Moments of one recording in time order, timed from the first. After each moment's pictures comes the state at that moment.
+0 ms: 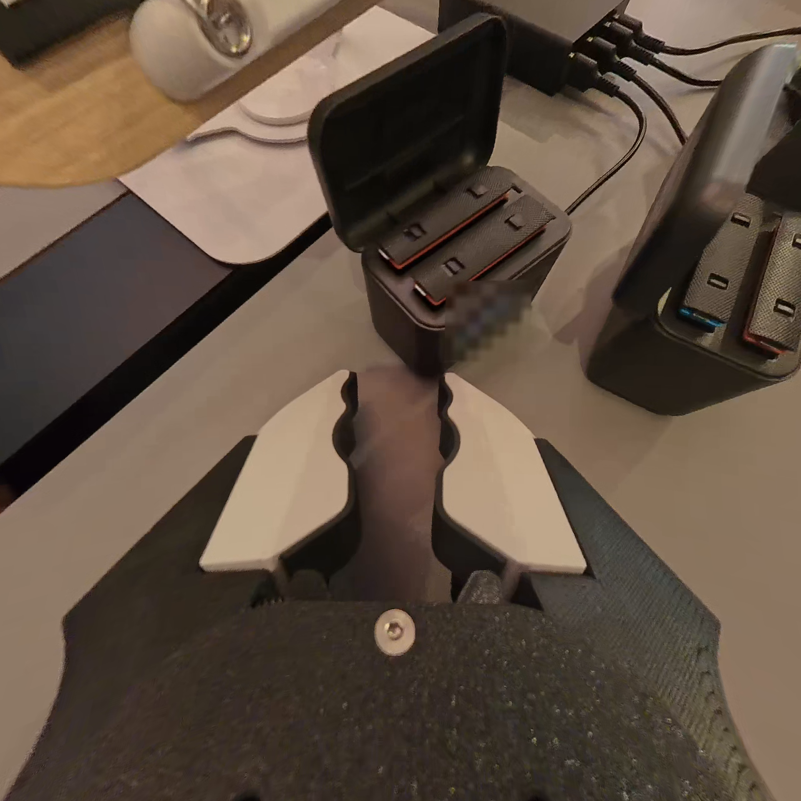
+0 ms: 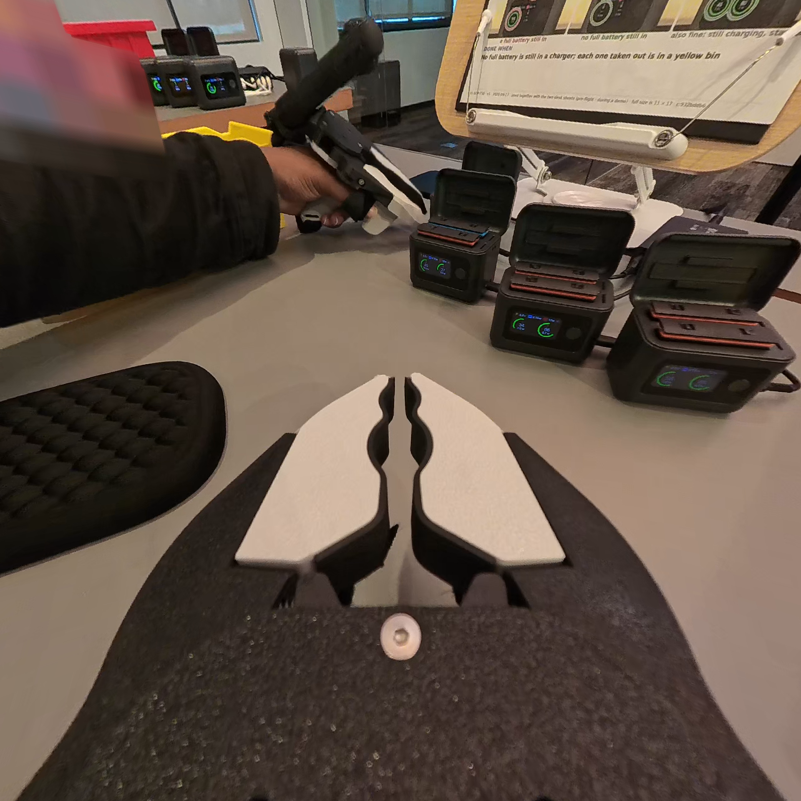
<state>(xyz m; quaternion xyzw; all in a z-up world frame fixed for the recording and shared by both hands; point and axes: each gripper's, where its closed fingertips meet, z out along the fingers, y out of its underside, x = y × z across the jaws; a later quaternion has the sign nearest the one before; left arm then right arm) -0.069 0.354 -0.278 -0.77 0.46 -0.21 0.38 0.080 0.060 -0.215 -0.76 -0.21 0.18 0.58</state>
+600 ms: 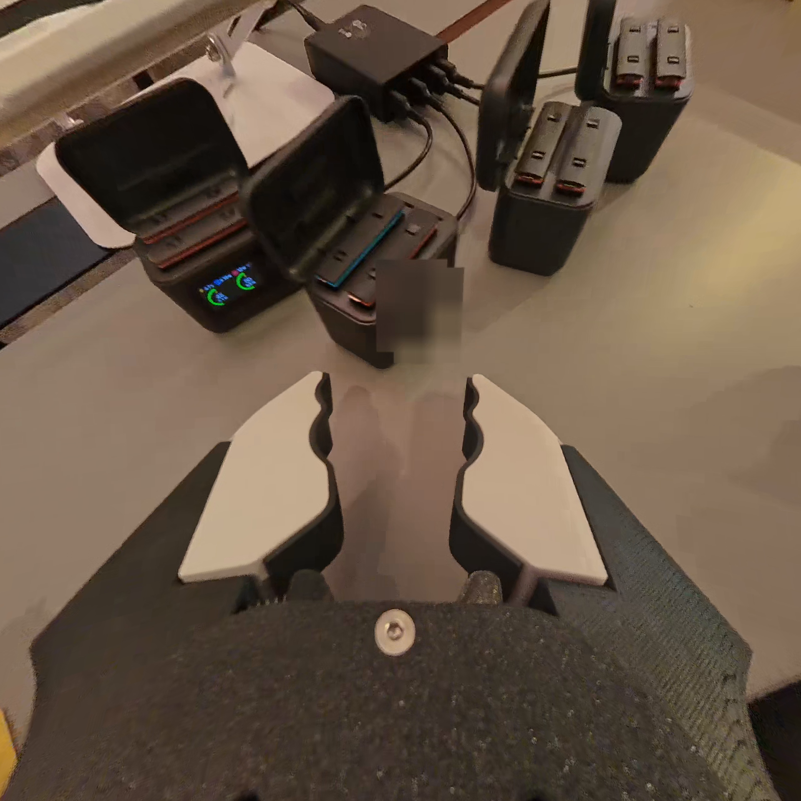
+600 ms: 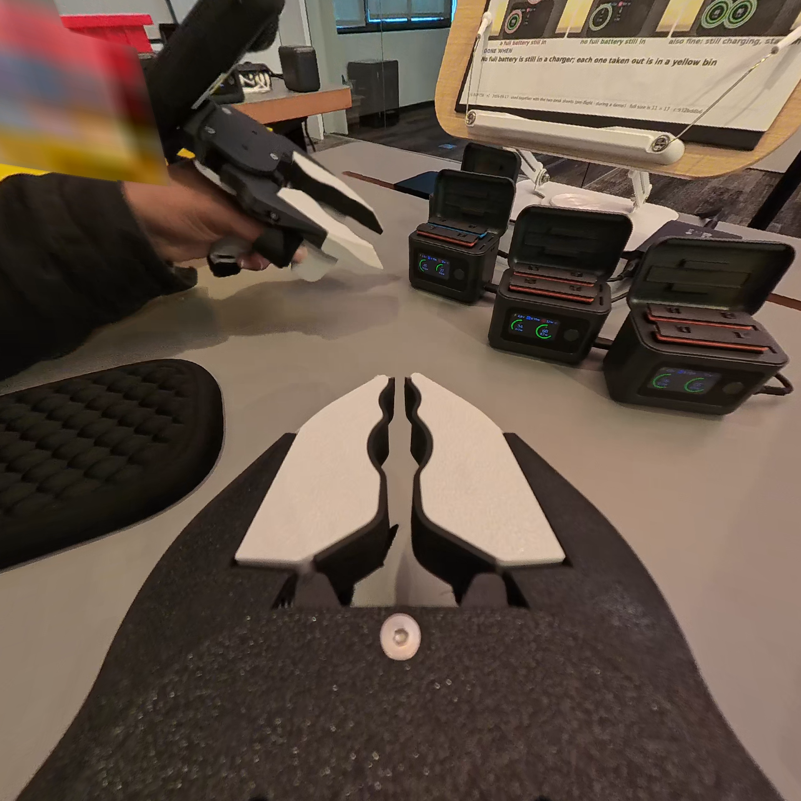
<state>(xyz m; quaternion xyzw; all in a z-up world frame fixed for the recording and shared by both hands) -0.034 0.217 -0.252 -0.78 0.43 -0.18 0.42 0.081 0.059 -0.215 -0.76 -0.22 0.18 0.58</state>
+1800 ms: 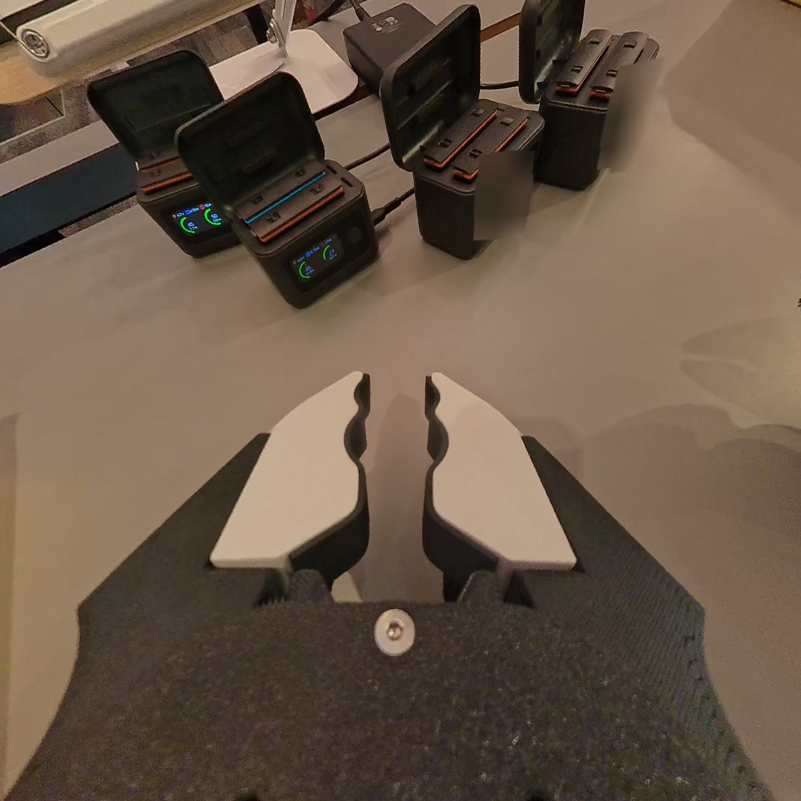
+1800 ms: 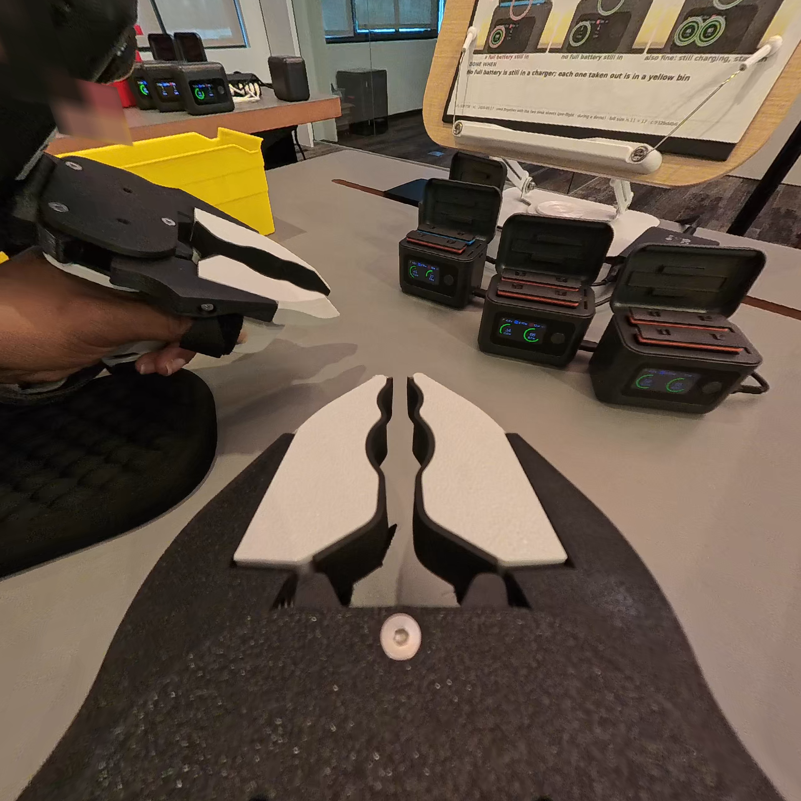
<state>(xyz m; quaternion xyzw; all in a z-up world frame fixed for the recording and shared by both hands) -0.012 0.132 -0.247 -0.82 0.32 -0.10 0.46 0.085 0.059 -0.211 -0.76 -0.21 0.17 0.59</state>
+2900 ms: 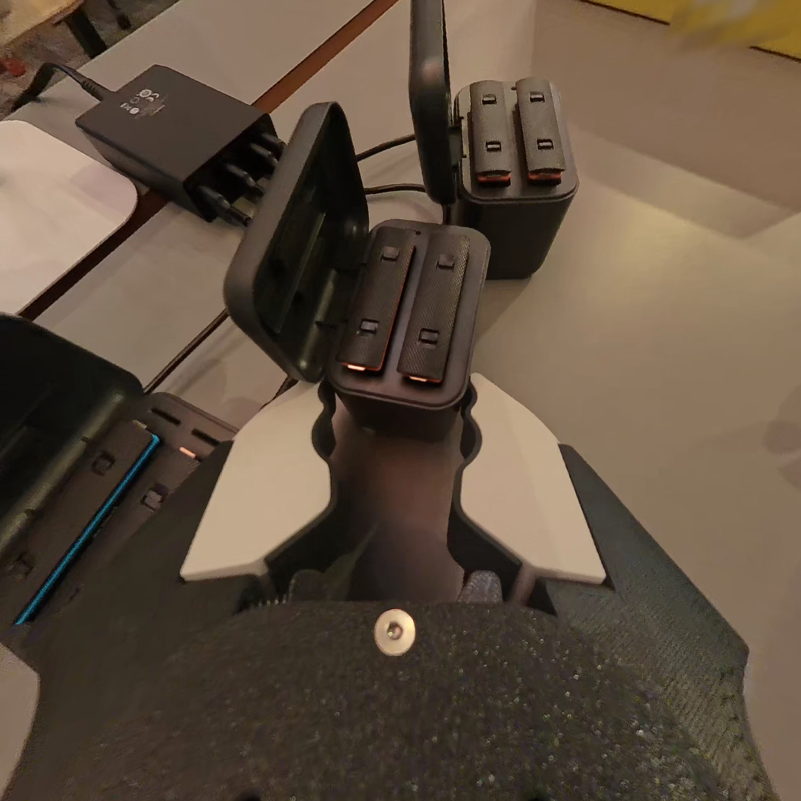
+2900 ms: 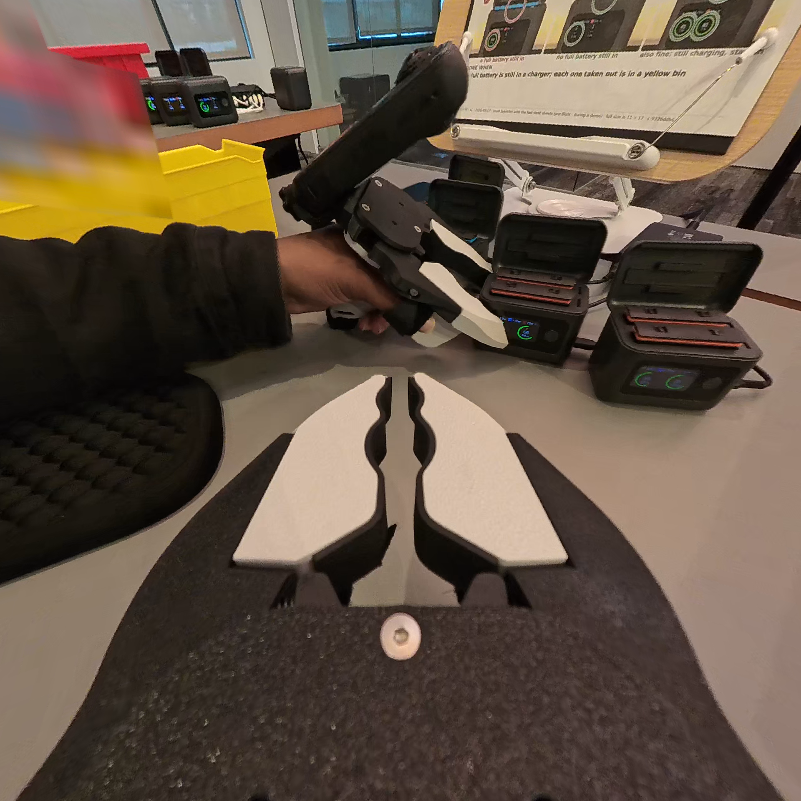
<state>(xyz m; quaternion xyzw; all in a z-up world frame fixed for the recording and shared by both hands) 0.097 0.217 -0.278 -0.73 0.51 -0.23 0.39 0.089 0.059 -0.208 -0.76 -0.20 0.18 0.59</state>
